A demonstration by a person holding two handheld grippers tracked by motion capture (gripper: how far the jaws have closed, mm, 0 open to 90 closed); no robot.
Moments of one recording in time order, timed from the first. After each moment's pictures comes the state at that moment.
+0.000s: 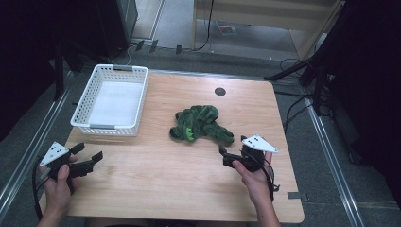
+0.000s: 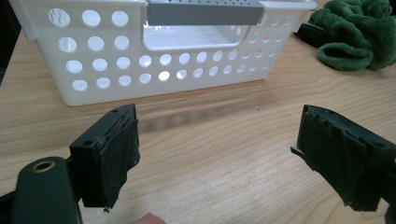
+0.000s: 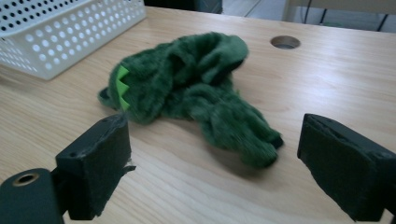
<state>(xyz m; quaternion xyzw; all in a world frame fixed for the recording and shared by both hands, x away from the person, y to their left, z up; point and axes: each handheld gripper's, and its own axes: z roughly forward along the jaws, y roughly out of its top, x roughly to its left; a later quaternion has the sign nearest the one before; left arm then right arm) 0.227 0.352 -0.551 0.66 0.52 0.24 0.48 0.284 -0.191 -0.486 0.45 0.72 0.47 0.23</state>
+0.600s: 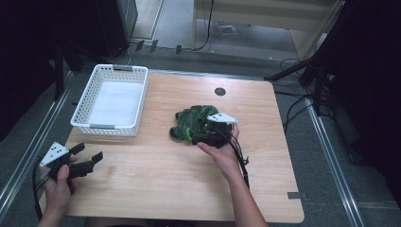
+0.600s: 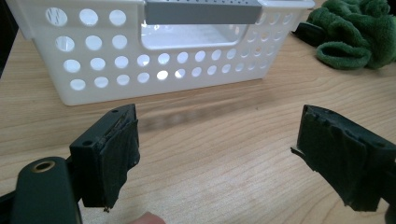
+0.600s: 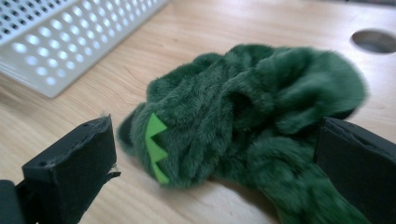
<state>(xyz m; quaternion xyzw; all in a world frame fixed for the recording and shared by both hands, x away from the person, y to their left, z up) 0.227 0.352 -0.551 0.66 0.52 0.24 0.48 0.356 -0.101 -0.492 0.45 0.76 0.44 0.17</state>
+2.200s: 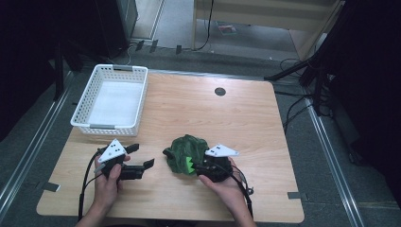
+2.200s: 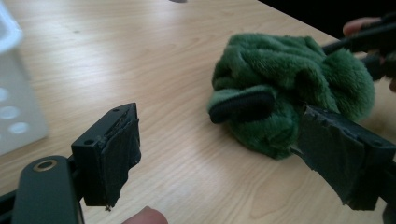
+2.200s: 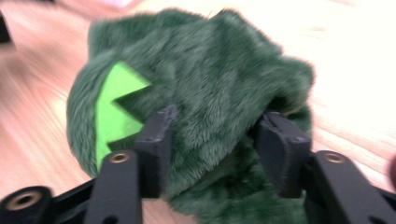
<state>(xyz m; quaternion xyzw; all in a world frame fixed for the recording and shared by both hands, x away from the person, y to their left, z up) 0.242 0.207 -0.524 0.74 0.40 0.14 0.52 0.263 -0.116 -0.508 0.41 0.80 0.42 0.13</state>
